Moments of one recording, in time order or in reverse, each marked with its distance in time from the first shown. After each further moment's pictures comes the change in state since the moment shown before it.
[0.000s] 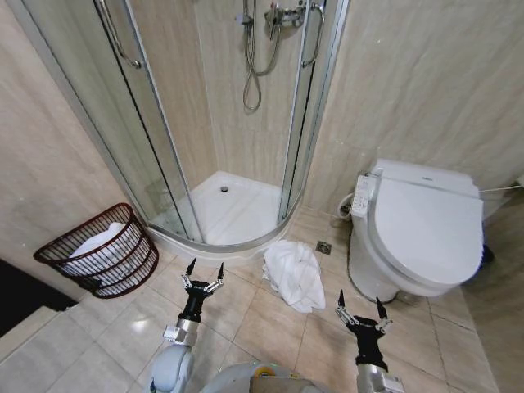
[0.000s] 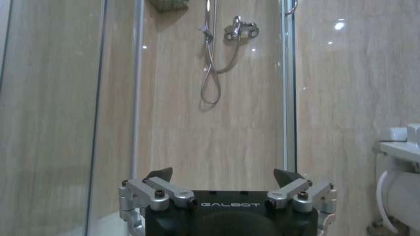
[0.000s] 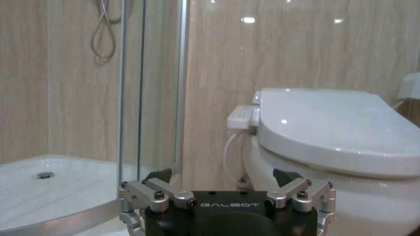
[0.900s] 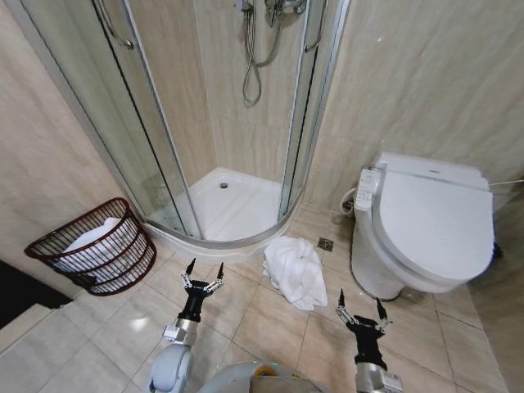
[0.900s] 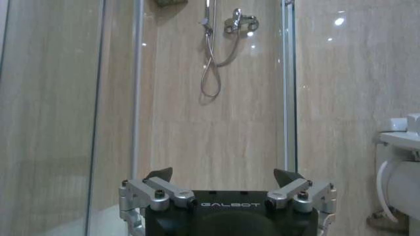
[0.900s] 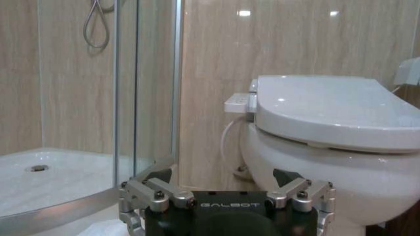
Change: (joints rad) left arm -0.001 0.000 -0.003 0.001 0.002 0.002 0.003; right arm 0.006 -0.001 -0.004 -0.003 0.004 -0.006 0.013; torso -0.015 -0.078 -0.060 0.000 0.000
